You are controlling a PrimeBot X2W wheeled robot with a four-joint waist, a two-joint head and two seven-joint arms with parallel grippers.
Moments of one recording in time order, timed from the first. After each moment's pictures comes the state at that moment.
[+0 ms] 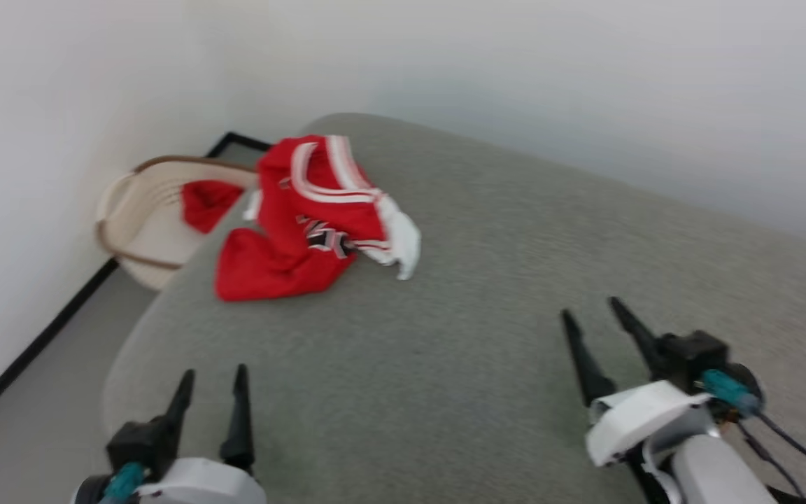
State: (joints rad) left arm -0.09 0.08 0.03 0.34 -0.20 -0.08 -0.26; right arm -0.32 -0.11 0.24 0.50 0.25 0.13 -0.26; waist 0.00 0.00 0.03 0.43
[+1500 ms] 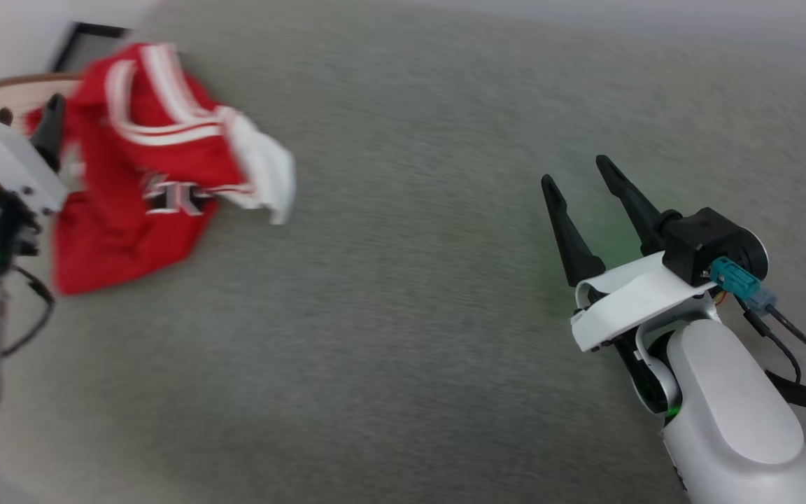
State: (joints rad) left arm -1.01 0.49 -0.18 0.98 -0.67 -0.13 0.09; right arm -0.57 -0.10 0.30 0.43 0.24 0.13 -0.26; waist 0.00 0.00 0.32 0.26
